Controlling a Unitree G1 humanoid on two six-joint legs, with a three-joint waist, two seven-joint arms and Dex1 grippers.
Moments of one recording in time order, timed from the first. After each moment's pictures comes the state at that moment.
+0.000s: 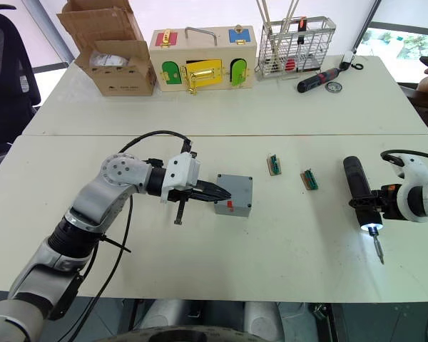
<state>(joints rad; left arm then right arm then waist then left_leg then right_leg) -0.59 0.47 -0.35 -0.17 -0.27 0.32 -1.19 -0.39 -1.18 -0.19 0.15 0.76 1.50 0.52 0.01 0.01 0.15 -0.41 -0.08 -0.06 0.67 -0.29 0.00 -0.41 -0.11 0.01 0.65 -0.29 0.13</state>
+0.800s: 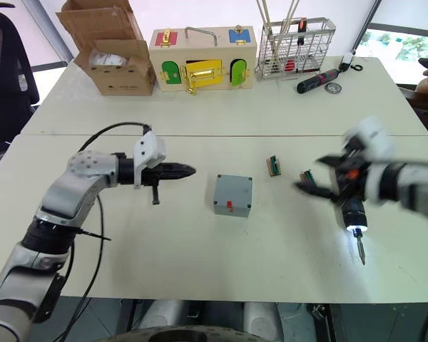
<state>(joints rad) -0.50 0.60 -0.19 -0.06 -0.26 0.40 -1.09 -0.12 -1.05 -0.33 -0.58 0.77 1.10 0.80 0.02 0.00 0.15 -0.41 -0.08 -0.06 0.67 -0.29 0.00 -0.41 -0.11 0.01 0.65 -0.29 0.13</state>
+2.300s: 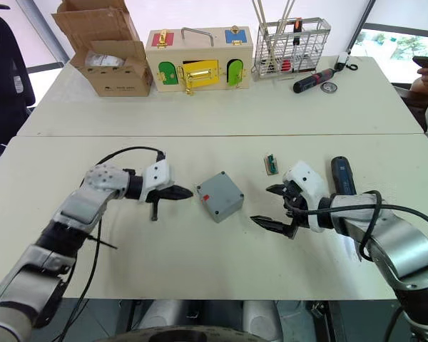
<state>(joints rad) -0.48 0.59 -0.30 0.09 -0.11 0.24 -1.20 -0.15 -0.92 0.03 -0.50 0.51 0.78 0.81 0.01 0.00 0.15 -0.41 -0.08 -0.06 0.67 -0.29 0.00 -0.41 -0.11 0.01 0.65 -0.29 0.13</state>
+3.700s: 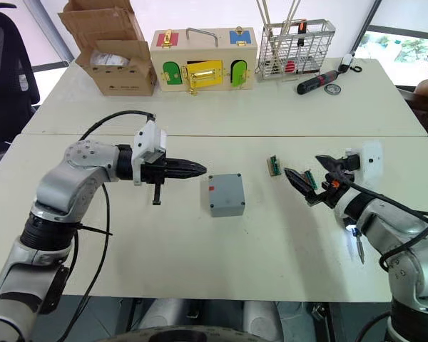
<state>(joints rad) -0.60 0.56 -0.16 -0.24 -0.41 0.56 -1.18 -0.03 -0.63 -0.40 -0.56 0.55 0.86 0.40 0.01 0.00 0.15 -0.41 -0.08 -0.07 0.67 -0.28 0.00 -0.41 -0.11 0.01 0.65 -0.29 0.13</state>
